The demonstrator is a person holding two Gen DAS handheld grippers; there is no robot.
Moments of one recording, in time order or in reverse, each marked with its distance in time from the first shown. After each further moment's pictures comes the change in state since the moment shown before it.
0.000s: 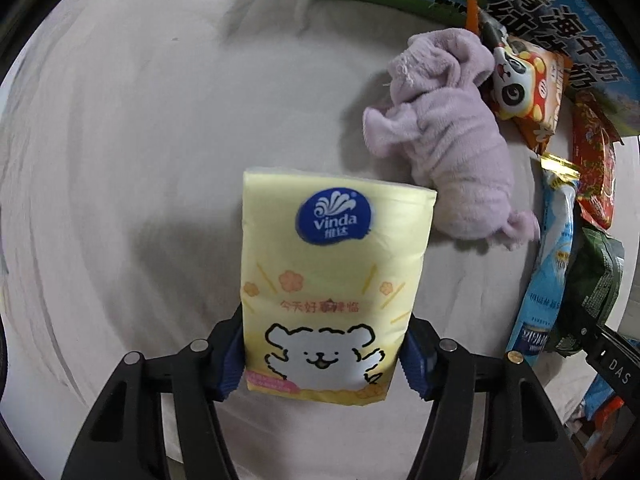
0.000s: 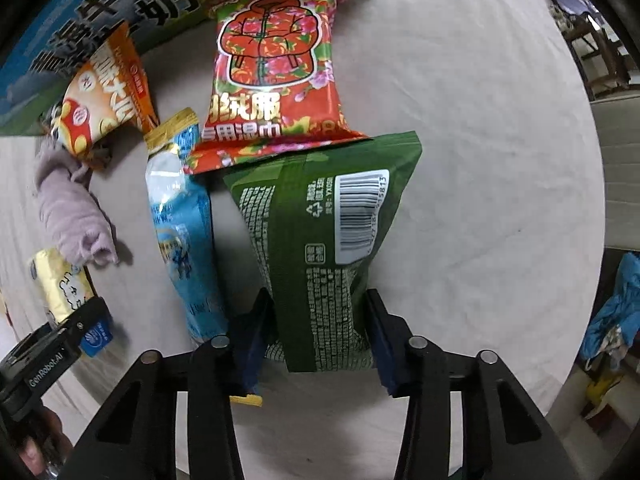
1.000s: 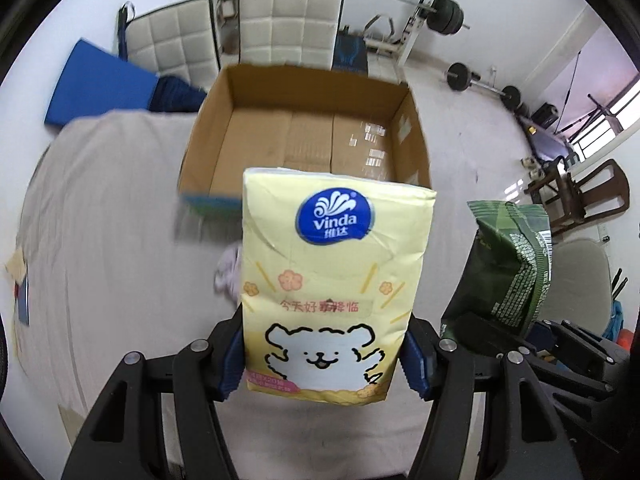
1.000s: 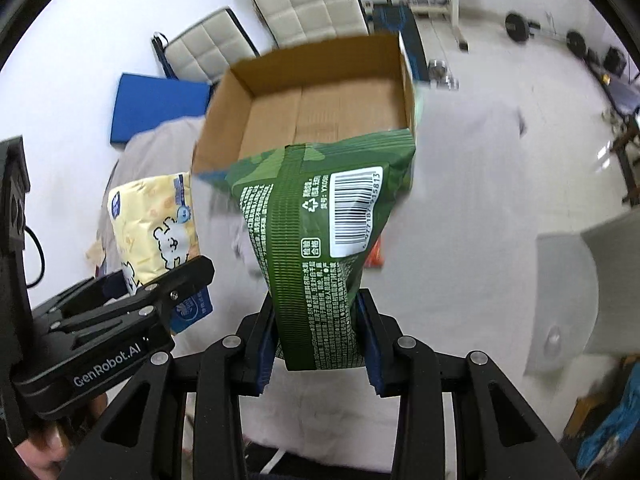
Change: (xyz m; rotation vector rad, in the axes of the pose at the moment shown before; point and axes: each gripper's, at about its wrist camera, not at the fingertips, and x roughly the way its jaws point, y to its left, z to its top) left arm -0.316 -0.103 0.023 0.098 -0.386 -0.177; right arm -0.280 -0.070 -0.124 -0.259 -0.368 0.281
